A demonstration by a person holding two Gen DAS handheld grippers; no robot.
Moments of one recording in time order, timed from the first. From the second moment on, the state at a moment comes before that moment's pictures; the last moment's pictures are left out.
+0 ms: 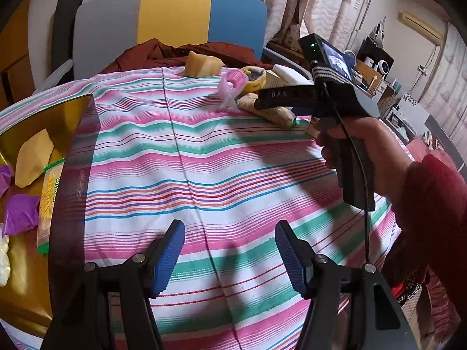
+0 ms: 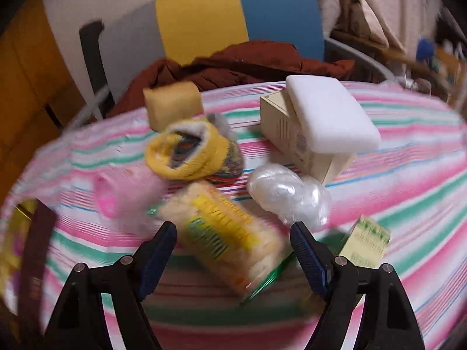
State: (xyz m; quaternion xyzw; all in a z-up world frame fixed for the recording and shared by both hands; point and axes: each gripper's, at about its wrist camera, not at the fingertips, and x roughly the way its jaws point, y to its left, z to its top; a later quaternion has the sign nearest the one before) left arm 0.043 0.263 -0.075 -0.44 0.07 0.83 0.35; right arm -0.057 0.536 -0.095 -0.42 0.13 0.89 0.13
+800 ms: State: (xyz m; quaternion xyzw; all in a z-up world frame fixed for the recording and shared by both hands) left arm 0.033 0.262 -0.075 -0.44 0.04 0.84 0.32; right arm 0.008 0.565 -0.089 -0.36 0.22 0.86 0.29
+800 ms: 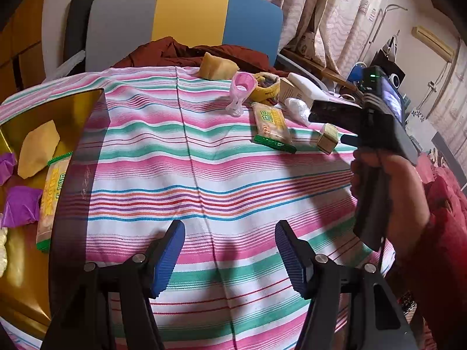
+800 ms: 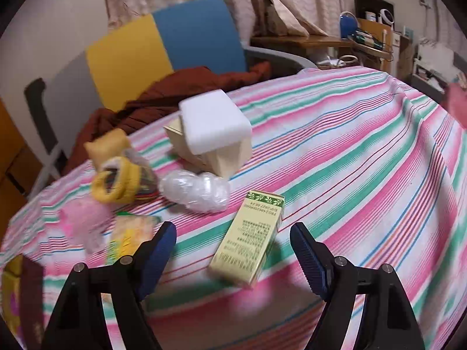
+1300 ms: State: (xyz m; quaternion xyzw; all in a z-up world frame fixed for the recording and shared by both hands) left arm 0.002 0.316 -0.067 -0.41 0.07 0.84 0.34; right arm 0.042 0.598 -0.107 -0.36 0.22 0.85 0.31
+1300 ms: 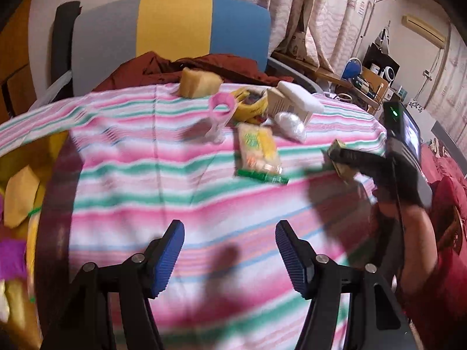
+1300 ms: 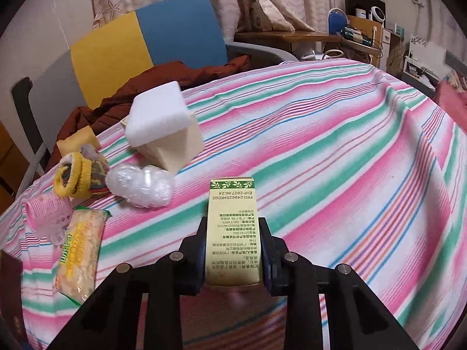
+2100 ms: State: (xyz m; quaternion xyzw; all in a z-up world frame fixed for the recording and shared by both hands) left arm -0.054 0.423 -0.104 -0.37 0.17 0.84 0.36; right arm 0.046 0.590 -0.111 -0.33 0.21 0.86 0.32
